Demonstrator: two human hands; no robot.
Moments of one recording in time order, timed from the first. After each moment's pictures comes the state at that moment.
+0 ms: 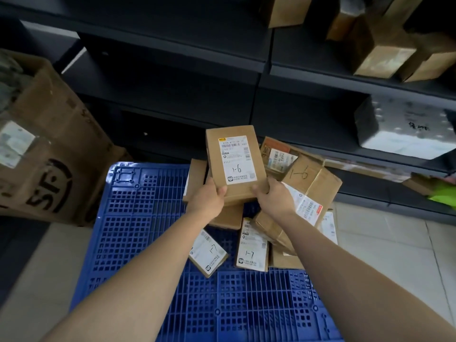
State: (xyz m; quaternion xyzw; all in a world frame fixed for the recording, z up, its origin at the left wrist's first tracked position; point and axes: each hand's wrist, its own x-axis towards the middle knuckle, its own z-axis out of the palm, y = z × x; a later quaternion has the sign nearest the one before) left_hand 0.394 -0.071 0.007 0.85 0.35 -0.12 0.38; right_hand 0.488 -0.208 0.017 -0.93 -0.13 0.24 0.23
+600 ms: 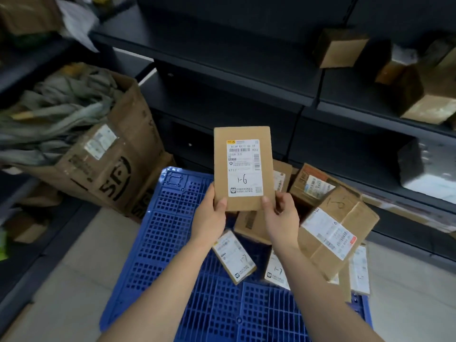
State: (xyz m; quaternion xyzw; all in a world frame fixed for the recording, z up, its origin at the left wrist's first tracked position) left_hand 0.302 -0.049 0.060 0.68 0.45 0.11 0.57; right_hand 0.400 -0.161 0.066 -0.83 -0.09 0.21 0.52
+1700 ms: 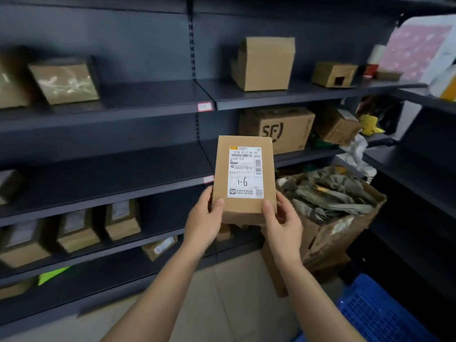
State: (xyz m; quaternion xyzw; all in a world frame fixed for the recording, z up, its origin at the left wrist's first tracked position) left_hand -0.254 0.105 0.258 0.51 0.63 0.45 0.37; right_hand -0.096 0.104 0.232 -0.58 -0.49 0.31 0.57
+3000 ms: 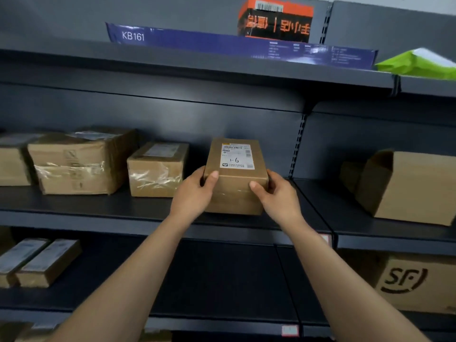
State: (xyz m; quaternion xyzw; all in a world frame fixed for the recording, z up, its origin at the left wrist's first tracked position) left_hand -0.550 0.391 0.408 0.50 0.68 0.53 0.08; right_hand -0.381 0.471 0.410 -0.42 -0.75 0.27 0.43
